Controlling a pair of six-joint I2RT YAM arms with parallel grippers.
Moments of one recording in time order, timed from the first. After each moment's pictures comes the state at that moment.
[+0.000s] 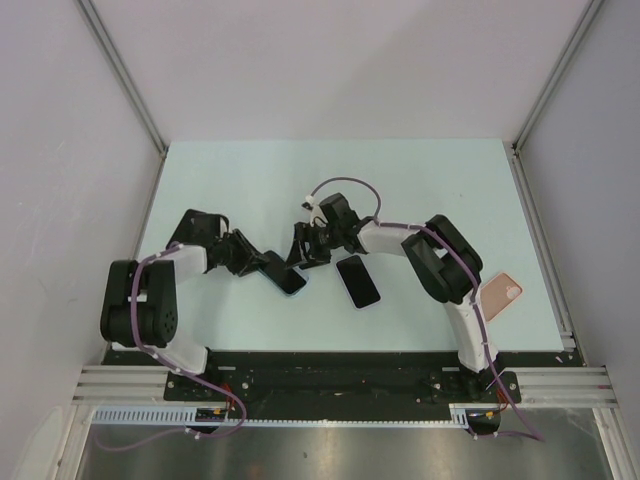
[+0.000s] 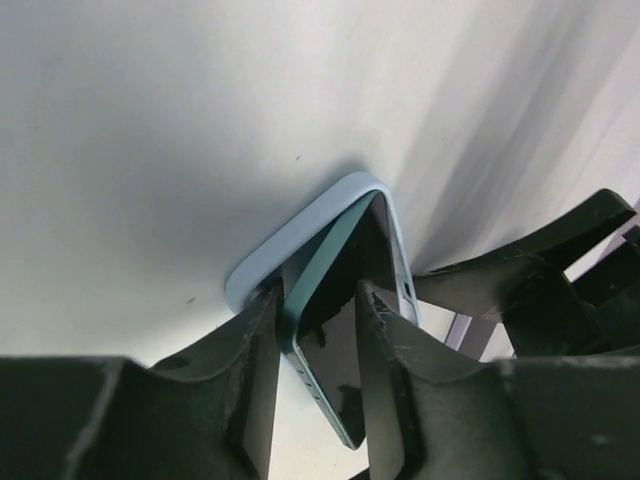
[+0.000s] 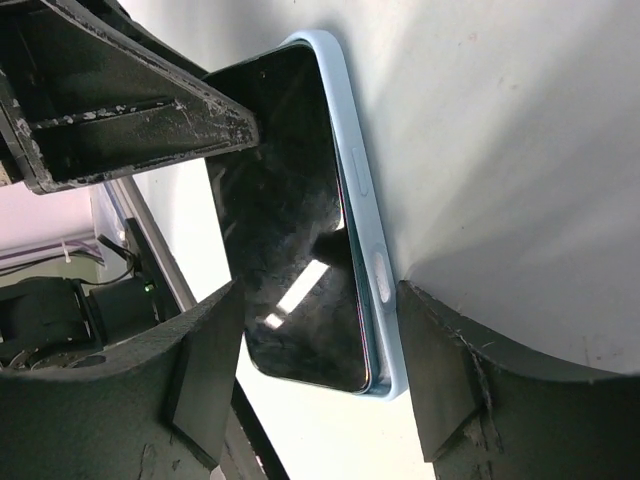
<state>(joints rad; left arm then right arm) -0.02 1.58 0.70 -0.09 0.44 -0.75 0.72 2.18 1.42 0.01 -0.66 0.63</state>
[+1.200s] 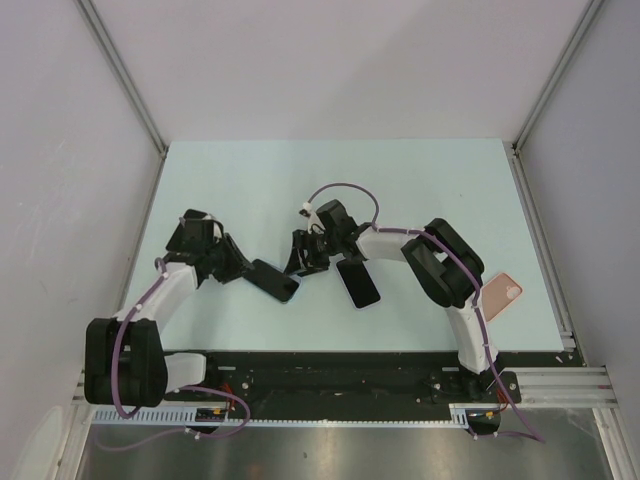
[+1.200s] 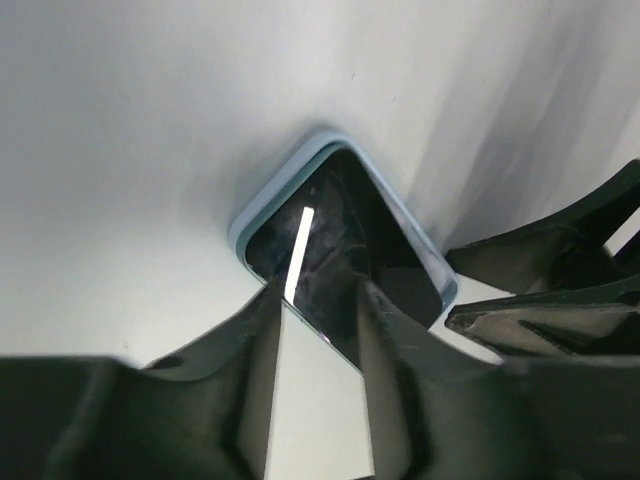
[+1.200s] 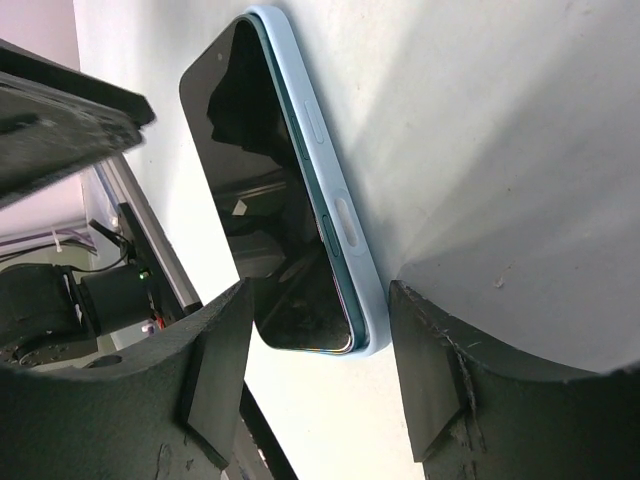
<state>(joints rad) -0.05 1.24 0.68 -0.39 0.19 -0.61 0.76 2.14 1.36 0.03 -0.63 0.65</state>
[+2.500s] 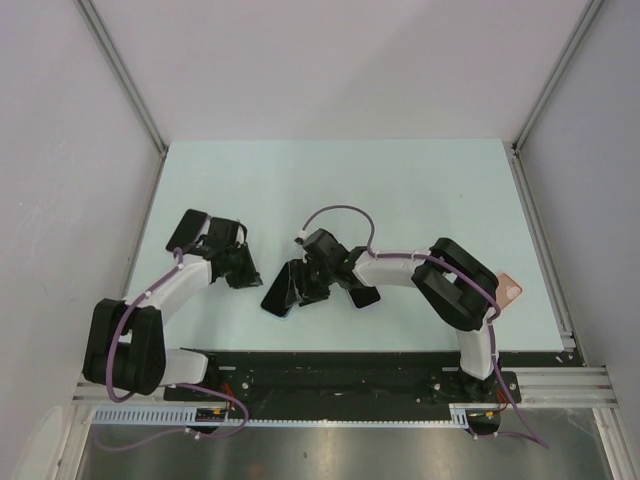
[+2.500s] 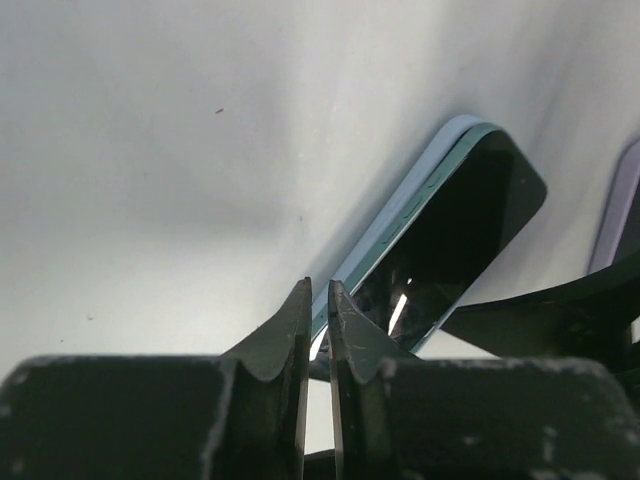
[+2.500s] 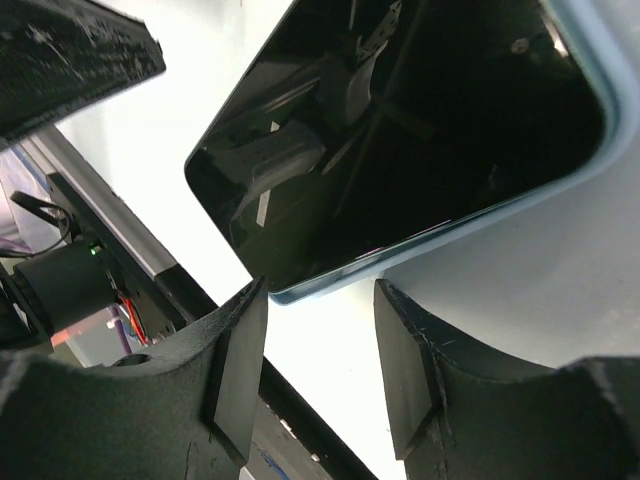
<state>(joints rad) -0.22 1.31 0.71 -0.48 0.15 -0.55 0.94 1.97 1.19 -0.08 -0.37 0.76</state>
